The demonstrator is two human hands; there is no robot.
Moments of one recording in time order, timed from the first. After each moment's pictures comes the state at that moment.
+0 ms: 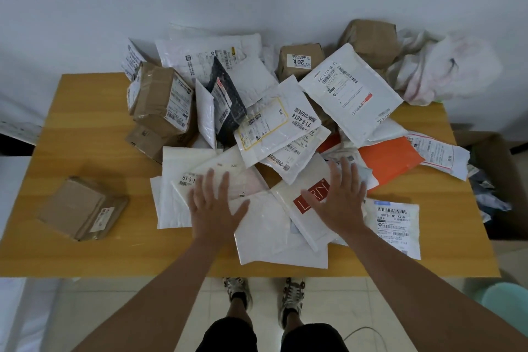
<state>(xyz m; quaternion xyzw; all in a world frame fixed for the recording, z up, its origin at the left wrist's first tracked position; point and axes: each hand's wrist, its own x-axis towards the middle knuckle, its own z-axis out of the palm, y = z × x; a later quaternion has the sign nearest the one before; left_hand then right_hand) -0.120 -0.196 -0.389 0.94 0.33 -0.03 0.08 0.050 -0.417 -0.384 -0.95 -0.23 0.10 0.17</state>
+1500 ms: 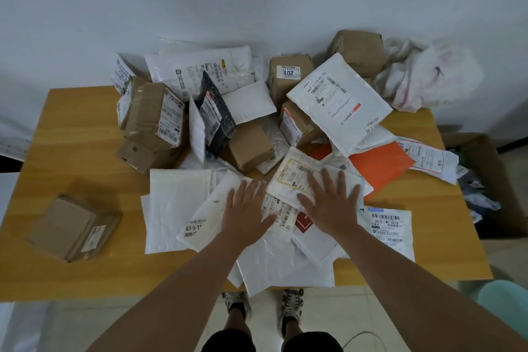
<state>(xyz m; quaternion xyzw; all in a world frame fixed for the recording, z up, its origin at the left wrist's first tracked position) -0.059 -0.228 -0.376 0.96 0.18 -0.17 0.14 0.065 -0.407 -0.377 -0.94 -0.27 0.21 -0.01</state>
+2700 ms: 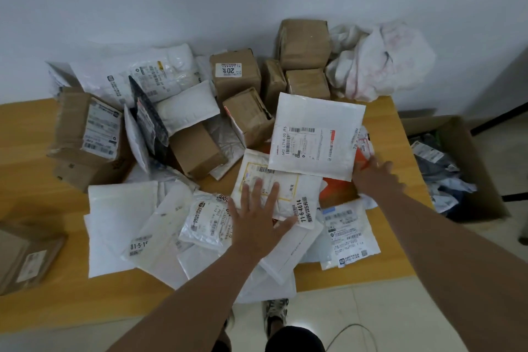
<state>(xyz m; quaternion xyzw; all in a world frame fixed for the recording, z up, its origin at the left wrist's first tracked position) 0.006 -0.345 -0.382 0.96 0.18 -0.17 0.15 0.216 -0.542 -0.391 -0.96 0.07 0.28 0.04</state>
